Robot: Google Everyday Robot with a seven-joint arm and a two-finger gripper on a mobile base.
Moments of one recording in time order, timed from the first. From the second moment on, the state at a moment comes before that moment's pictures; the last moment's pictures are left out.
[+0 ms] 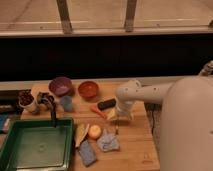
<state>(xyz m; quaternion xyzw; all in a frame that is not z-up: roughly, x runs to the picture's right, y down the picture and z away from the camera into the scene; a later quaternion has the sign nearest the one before) 0.087 0.189 0.855 -0.29 0.23 0.66 0.65</state>
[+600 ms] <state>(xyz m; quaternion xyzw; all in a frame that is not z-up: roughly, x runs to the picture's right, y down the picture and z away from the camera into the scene) 0.085 0.181 0.869 -0.29 0.24 0.66 0.65</state>
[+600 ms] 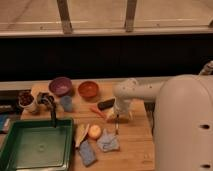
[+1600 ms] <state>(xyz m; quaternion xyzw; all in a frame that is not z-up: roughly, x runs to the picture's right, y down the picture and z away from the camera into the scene) 0.096 0.191 0.880 -0.29 0.26 0.66 0.64</state>
